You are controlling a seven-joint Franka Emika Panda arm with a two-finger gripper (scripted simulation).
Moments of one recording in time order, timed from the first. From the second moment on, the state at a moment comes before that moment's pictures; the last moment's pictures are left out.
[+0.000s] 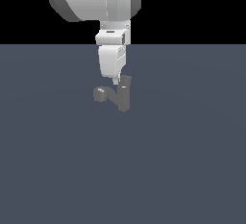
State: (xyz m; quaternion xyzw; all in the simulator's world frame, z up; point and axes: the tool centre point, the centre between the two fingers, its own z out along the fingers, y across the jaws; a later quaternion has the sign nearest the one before) arm 0.006 0.022 0.174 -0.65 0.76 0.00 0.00
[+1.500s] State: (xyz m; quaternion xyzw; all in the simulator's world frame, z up) arm 0.053 -0.050 0.175 -0.65 0.76 0.01 0.00
